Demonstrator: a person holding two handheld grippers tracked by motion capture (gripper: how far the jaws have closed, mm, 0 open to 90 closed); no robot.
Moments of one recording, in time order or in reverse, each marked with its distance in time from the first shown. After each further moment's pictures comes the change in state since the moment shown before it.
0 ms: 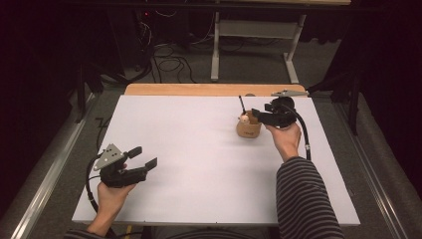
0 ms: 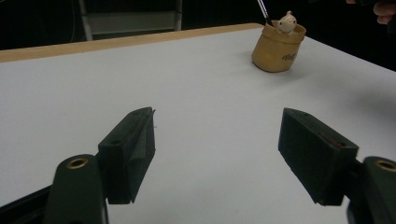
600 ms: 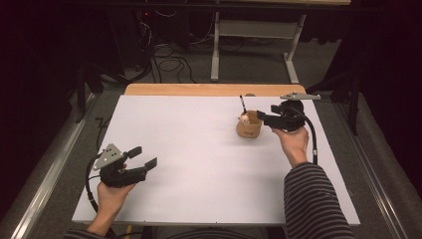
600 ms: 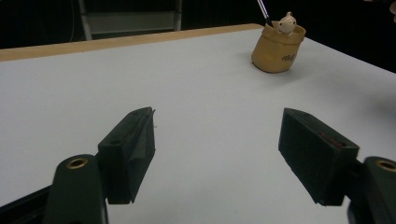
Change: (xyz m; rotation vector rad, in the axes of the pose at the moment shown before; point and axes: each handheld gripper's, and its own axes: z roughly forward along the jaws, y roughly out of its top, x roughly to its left) left arm 0.001 0.000 0.000 -0.001 -0.003 -0.005; right arm -0.005 -0.007 -0.024 -0.039 0.028 0.012
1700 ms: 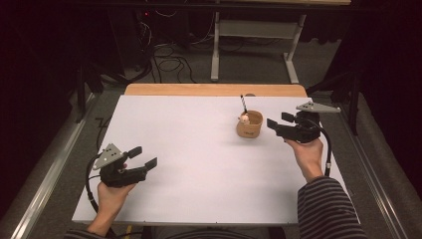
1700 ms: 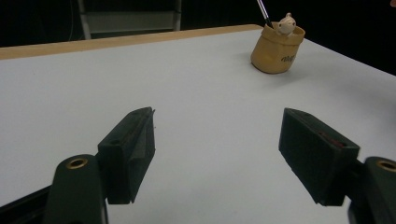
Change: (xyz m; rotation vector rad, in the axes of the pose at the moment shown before) left arm 0.000 0.000 0.000 0.000 -0.003 -0.006; right arm -0.009 -0.024 -0.039 -0.054 0.046 0.001
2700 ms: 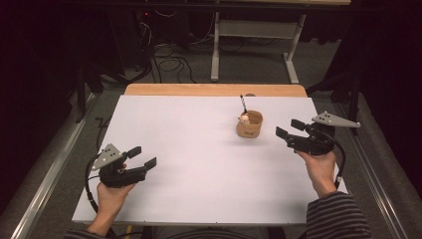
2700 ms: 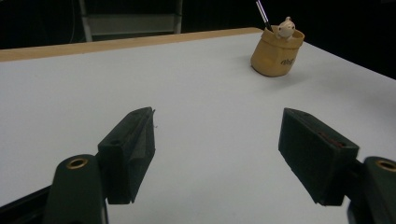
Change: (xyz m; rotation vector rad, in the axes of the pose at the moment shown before) left arm -0.001 0.000 -0.002 -0.013 0.002 -0.009; right arm 0.001 -0.020 -0.039 -0.082 0.037 0.009
